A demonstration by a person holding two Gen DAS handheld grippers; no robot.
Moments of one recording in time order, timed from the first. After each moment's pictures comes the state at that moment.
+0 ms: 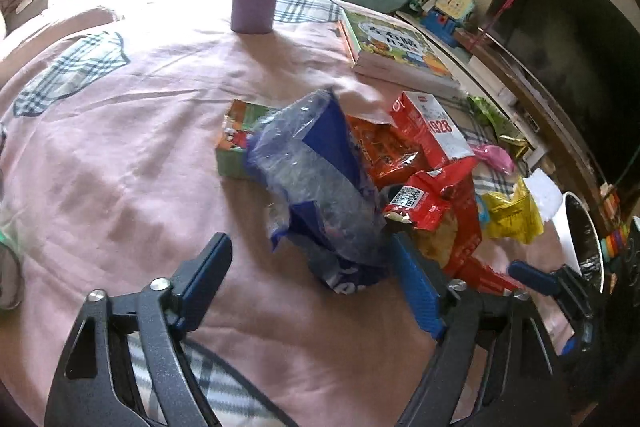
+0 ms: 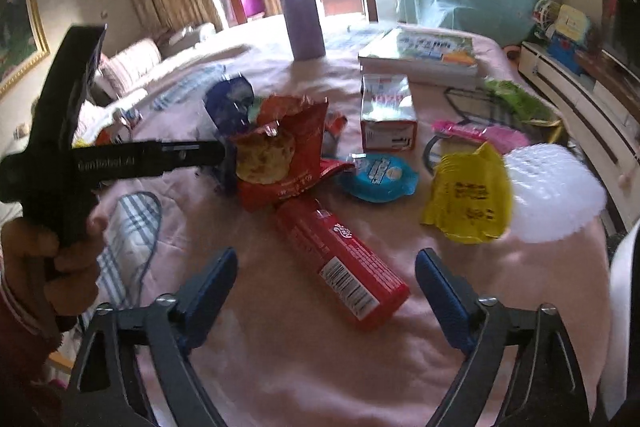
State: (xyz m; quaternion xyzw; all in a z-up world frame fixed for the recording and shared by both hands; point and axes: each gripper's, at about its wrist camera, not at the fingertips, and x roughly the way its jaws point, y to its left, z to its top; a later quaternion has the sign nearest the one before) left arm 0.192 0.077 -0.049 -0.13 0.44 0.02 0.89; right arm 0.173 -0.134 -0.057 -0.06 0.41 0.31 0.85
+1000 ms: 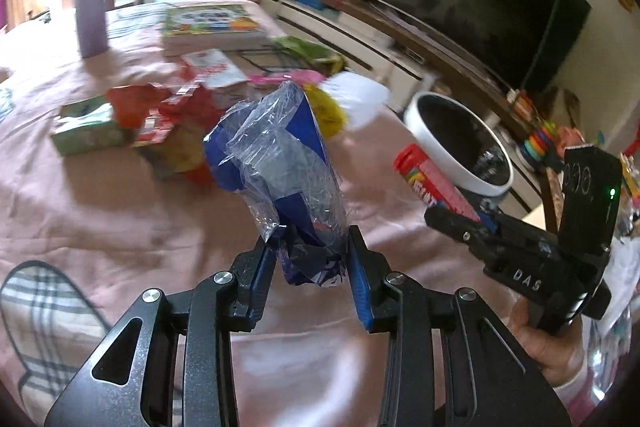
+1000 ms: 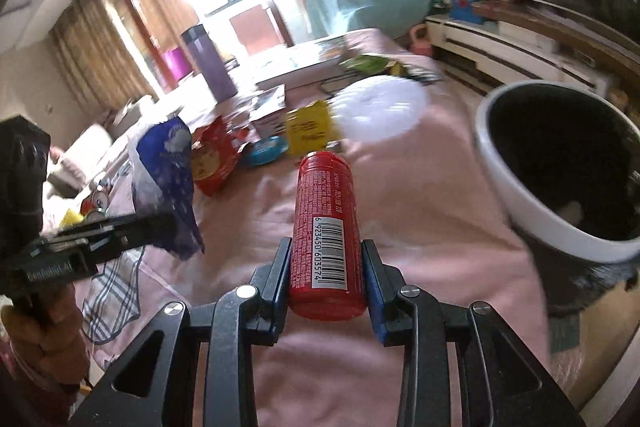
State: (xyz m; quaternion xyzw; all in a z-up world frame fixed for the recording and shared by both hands) left arm 0.124 -0.060 -0.019 -0.06 0.44 -0.19 0.88; right arm 0.111 -0.258 -0.045 0.09 0.40 0.19 0.89
